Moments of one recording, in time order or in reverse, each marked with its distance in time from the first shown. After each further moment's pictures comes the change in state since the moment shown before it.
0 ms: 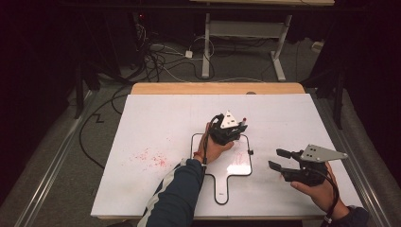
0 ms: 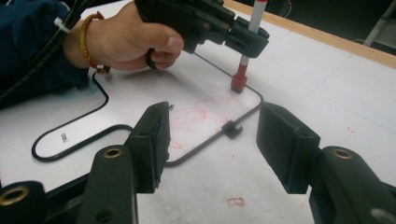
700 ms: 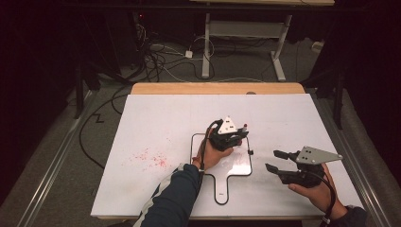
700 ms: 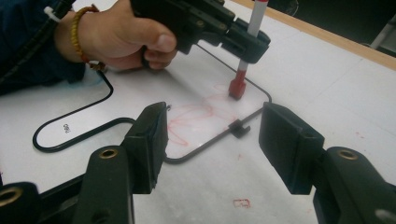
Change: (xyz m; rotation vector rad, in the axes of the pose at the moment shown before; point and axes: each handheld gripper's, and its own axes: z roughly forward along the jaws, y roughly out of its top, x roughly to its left) left arm -0.021 -0.008 -0.011 -0.022 -0.078 0.030; right arm 0.006 0.000 0.005 0.014 0.013 -0.038
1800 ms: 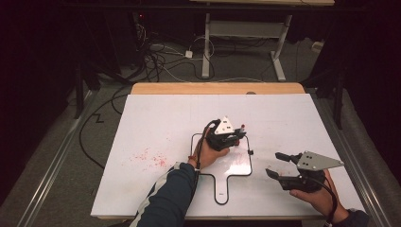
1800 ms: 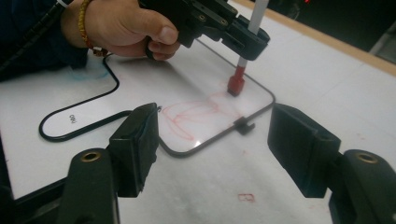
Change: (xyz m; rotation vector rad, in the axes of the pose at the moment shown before) left arm 0.022 -0.003 -0.008 0.013 0.036 0.016; right arm 0.009 -0.006 -0.006 -0.021 -0.018 -0.047
